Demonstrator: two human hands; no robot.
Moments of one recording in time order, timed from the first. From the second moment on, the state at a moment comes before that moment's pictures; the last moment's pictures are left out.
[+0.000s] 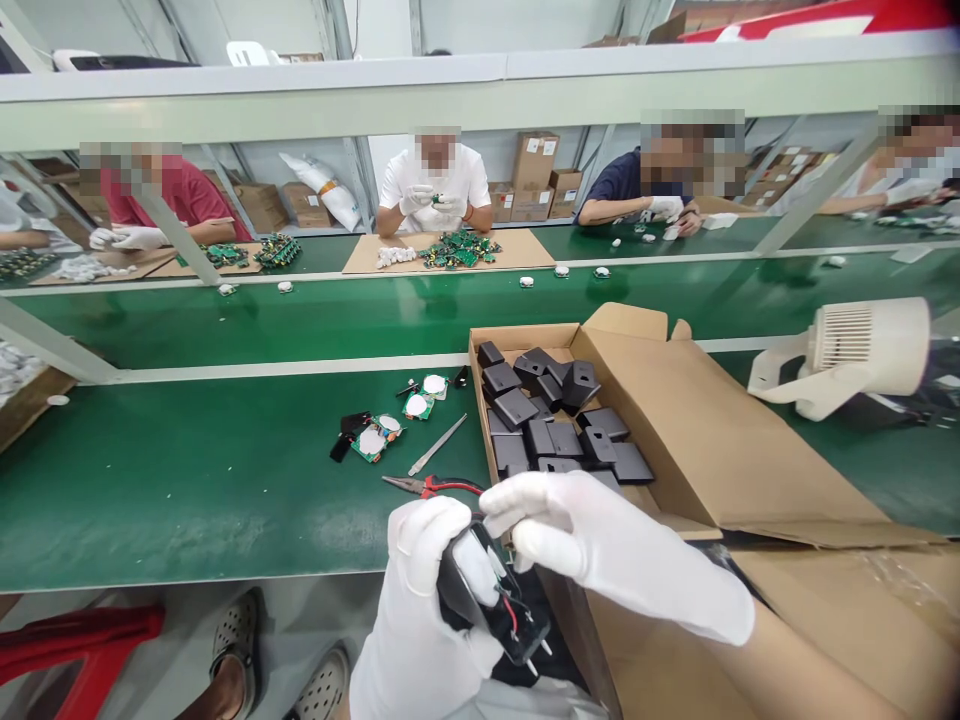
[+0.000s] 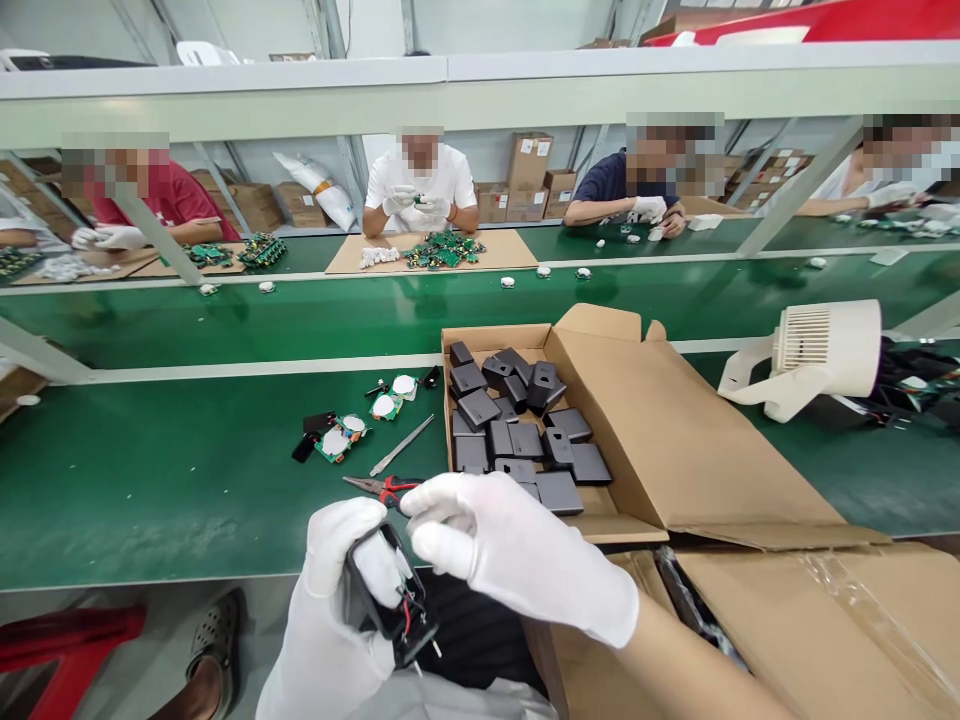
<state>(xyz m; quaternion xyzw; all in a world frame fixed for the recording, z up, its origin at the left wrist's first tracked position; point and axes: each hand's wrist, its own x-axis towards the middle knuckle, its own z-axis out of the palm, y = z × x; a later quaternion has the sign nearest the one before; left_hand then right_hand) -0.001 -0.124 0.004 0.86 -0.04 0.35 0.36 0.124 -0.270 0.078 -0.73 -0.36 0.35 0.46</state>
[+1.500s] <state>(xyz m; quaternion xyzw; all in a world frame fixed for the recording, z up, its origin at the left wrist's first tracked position) 0.004 -0.111 0.005 0.32 0.18 0.08 0.93 0.118 -0.257 0.051 -0.86 -0.45 0.04 0.24</state>
